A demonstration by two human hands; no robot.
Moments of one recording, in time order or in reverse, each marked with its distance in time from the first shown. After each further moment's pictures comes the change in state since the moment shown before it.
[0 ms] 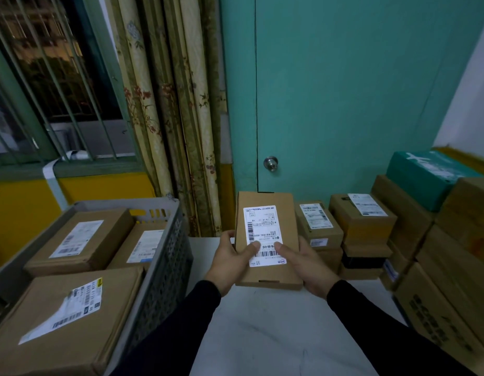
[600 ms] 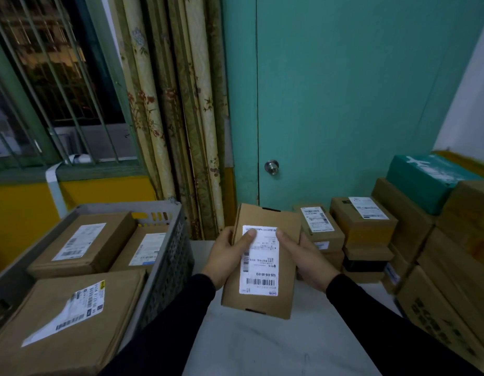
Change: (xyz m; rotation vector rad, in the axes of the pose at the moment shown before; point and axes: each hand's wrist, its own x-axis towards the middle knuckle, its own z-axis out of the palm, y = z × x) left_hand 0.003 0.013 -0.016 -0.012 -0.030 0.064; right_hand -0.003 -0.020 0.011 -0.069 -0.052 -0.114
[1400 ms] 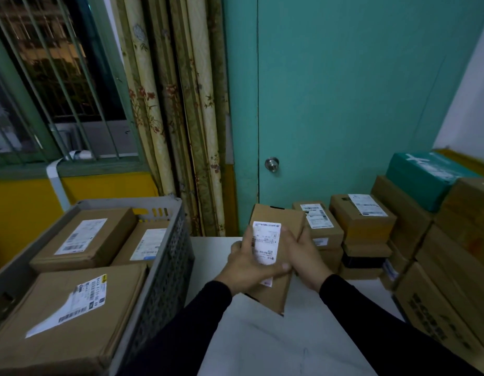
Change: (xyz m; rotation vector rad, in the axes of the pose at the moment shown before) left_hand -0.011 -0.018 0.024 0.563 -0.165 -0.032; right_hand 0.002 0.007 0.008 -0.110 0.235 -0.016
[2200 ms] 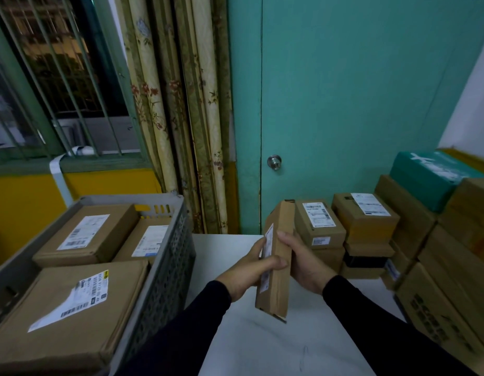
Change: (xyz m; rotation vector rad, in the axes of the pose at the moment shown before) left_hand -0.022 0.020 -0.002 -0.390 -0.276 -0.072; right_hand 0.006 0.019 -0.007 0.184 -0.351 0.142
